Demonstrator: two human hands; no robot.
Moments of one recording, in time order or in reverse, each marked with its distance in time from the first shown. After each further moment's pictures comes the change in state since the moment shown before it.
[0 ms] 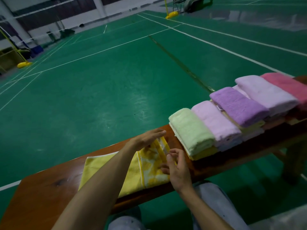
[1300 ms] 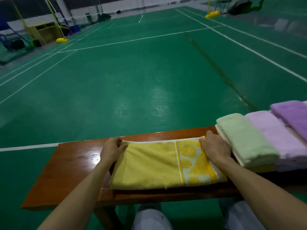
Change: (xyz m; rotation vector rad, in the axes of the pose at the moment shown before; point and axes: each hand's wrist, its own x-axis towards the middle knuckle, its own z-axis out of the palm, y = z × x) left_hand -0.122 -0.217 -0.105 0.235 0.875 -0.259; right_hand 0.108 -0.022 0.032 -1.421 -0.032 -0.112
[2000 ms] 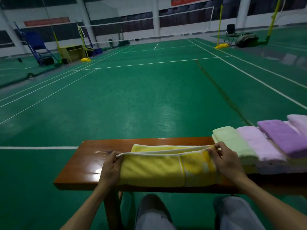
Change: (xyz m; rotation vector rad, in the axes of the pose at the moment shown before) left_hand -0.161 0.003 -0.056 -0.488 0.237 0.171; right_hand -0.100 0.041 -0.066 0.620 0.178 -0.447
